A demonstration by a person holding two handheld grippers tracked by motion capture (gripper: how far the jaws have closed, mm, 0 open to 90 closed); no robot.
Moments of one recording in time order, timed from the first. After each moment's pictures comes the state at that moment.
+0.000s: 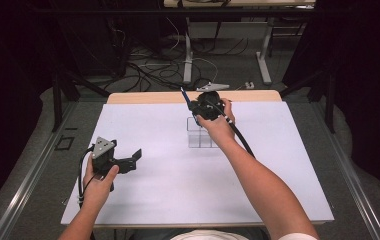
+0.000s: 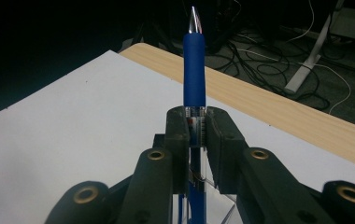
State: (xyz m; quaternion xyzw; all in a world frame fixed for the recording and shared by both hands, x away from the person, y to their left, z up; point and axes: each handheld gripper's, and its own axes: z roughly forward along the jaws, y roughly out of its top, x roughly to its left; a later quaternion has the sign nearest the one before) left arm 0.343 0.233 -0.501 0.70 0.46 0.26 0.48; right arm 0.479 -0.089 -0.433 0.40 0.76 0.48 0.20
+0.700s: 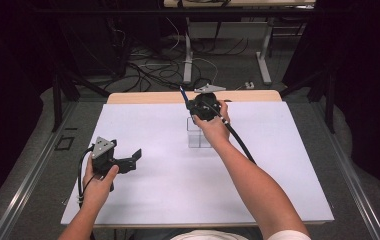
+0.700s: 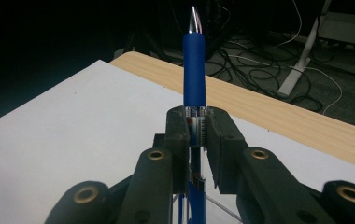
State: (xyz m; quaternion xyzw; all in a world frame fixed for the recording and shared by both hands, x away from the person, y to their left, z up) left arm 0.343 0.233 -0.501 0.70 0.46 0.25 0.48; right arm 0.486 -0.080 -0.445 0.41 0.74 0.49 0.22
